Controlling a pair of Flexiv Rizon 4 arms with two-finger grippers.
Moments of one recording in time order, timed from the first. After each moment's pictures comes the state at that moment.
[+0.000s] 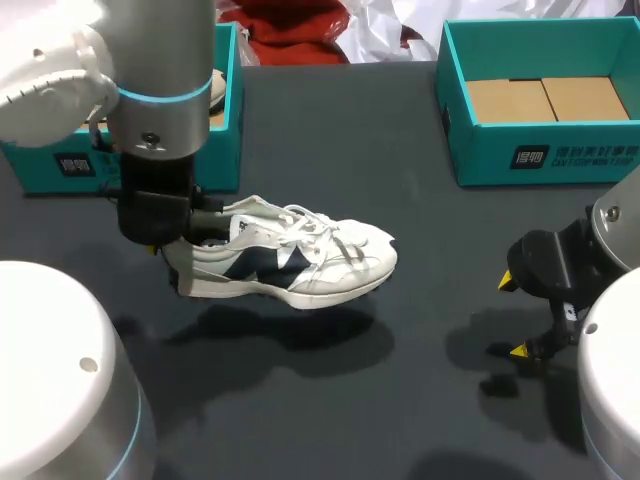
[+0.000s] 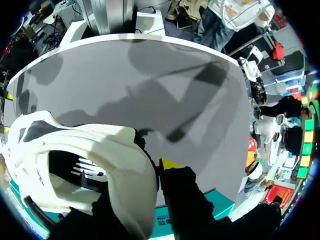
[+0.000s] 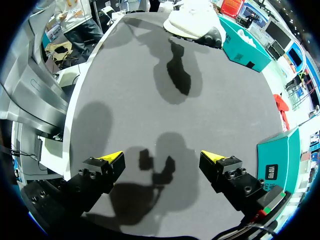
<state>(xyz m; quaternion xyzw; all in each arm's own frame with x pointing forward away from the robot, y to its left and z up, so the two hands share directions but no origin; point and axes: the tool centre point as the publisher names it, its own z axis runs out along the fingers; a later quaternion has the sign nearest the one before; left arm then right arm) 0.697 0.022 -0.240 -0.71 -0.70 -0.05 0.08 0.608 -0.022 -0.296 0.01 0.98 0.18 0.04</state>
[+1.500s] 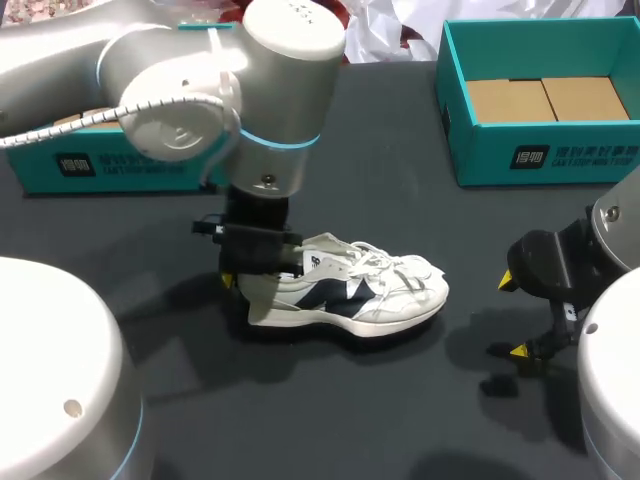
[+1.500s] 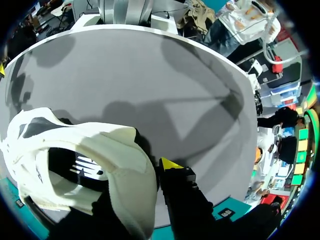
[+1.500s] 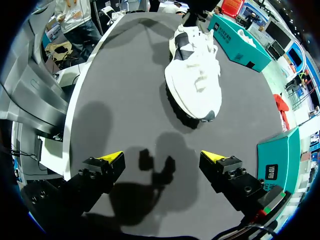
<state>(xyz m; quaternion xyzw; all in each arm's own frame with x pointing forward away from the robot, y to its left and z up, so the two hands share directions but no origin) 0.698 -0.059 -0.318 -0.68 -0.72 -0.05 0.14 0.608 -0.022 -0.296 0.01 0.98 0.18 0.04</state>
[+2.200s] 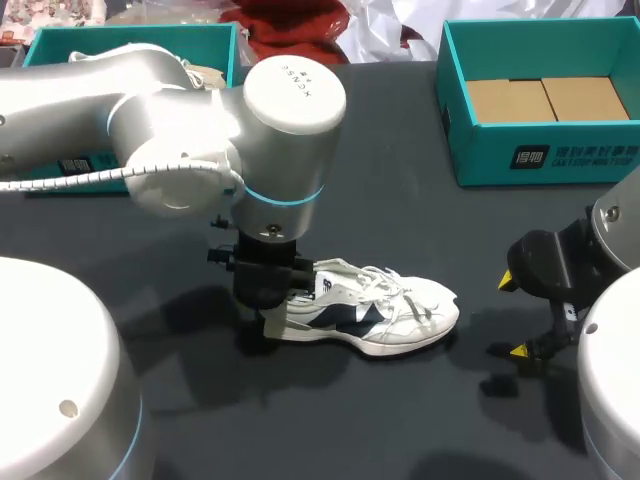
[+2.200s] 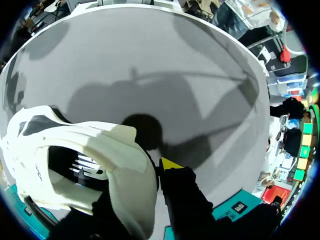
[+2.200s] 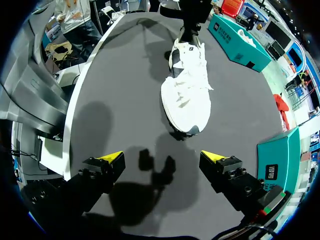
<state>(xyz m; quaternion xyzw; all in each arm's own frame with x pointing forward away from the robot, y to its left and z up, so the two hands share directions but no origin) 0.700 -0.077 -0.364 -0.70 -0.70 -0.08 0.07 0.608 -0.022 -0.296 0.01 0.98 0.18 0.04</state>
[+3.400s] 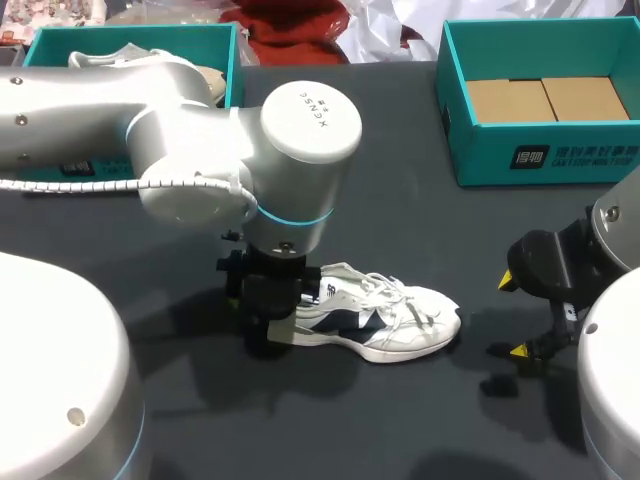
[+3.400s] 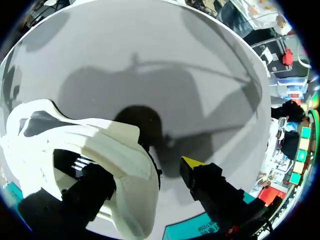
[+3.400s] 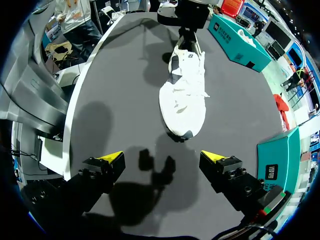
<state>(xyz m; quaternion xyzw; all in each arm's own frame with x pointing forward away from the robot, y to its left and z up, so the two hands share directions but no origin) 0.701 -0.087 -0.374 -0.69 -0.71 -0.10 0.05 0.608 -0.022 -0.296 0.01 0.98 0.18 0.04</state>
